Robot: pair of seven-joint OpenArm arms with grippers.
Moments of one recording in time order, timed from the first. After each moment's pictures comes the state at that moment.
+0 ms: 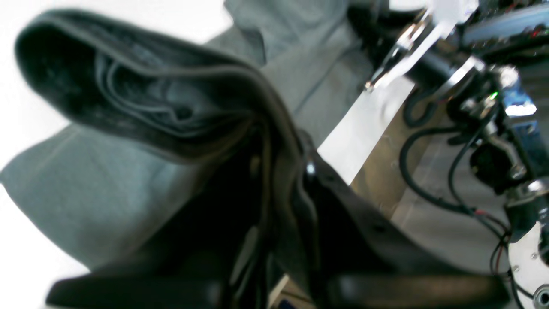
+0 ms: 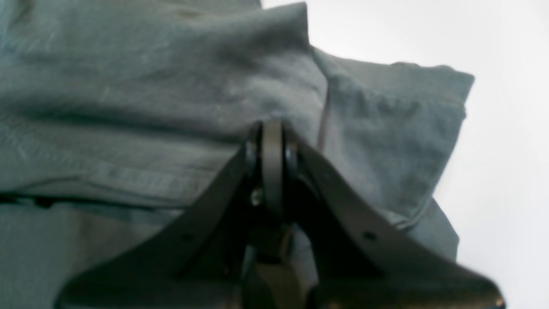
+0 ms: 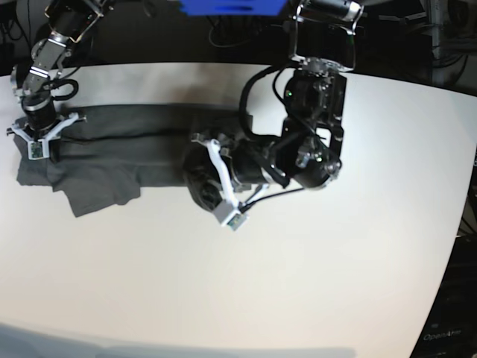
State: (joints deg) left arm -4.3 7.7 9.3 95.3 -37.7 -23.0 73.4; right arm -5.7 6.2 48.3 68.8 -34.2 39.7 10.3
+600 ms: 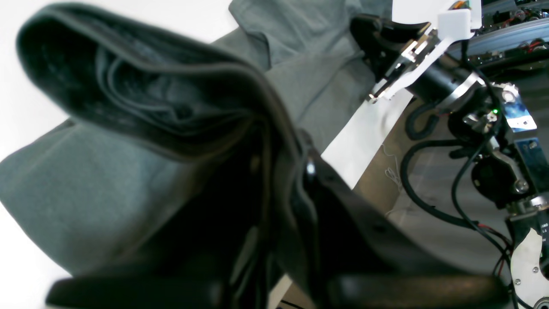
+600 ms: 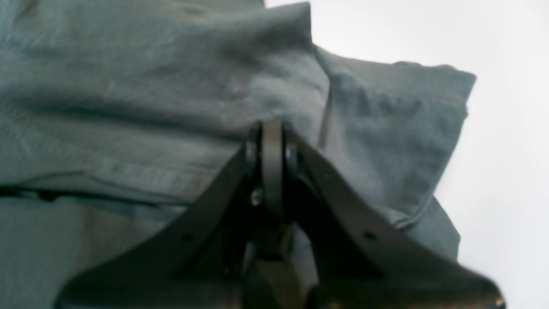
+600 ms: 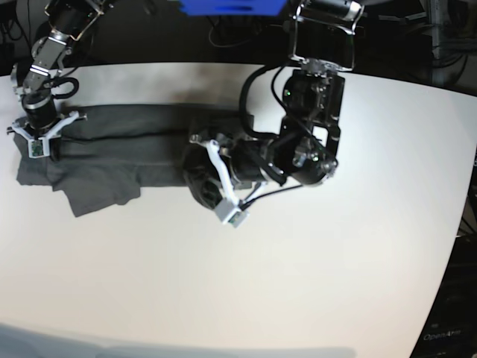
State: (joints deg) left arm -4.2 7.5 9.3 92.2 -37.7 -22.8 71.1; right arm -6.1 6.2 48.2 68.8 -34.1 39.6 10.7
